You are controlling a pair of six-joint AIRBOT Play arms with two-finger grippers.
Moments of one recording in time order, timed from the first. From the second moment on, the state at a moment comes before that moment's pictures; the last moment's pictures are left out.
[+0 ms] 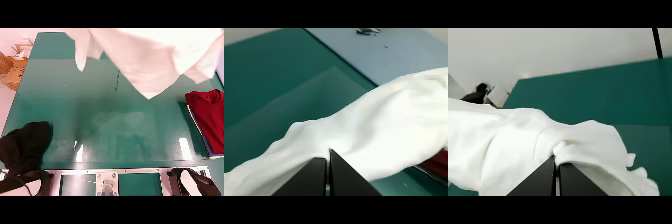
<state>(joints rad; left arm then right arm) -0.12 -1.31 2.04 0.70 -1.22 -1.19 -0.41 -0.76 1.39 -0.58 1.19 1.27</state>
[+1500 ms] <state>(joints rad) -0.08 -1.44 1.04 0.61 -1.03 -1.02 -0.52 -1.09 0.88 -0.77 1.10 1.25</state>
